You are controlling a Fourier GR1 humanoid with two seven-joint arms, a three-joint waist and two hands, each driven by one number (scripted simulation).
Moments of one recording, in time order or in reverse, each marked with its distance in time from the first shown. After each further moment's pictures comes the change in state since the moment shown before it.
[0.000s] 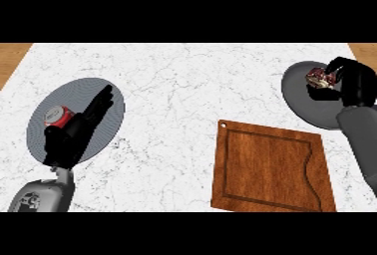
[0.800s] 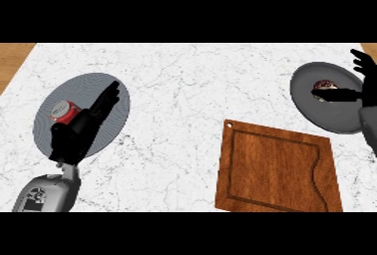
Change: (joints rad) left arm -0.034 -0.017 -0.016 0.000 -0.012 -0.006 0.004; right arm -0.083 -0.079 -0.203 0.223 -0.176 0.218 -0.072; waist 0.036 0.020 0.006
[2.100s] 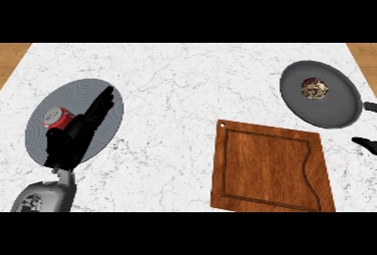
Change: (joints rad) left arm 0.044 -0.005 0.026 -0.010 -0.014 -0.006 -0.006; right arm 0.308 -0.113 -0.243 0.036 -0.315 0.565 -0.584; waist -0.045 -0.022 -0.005
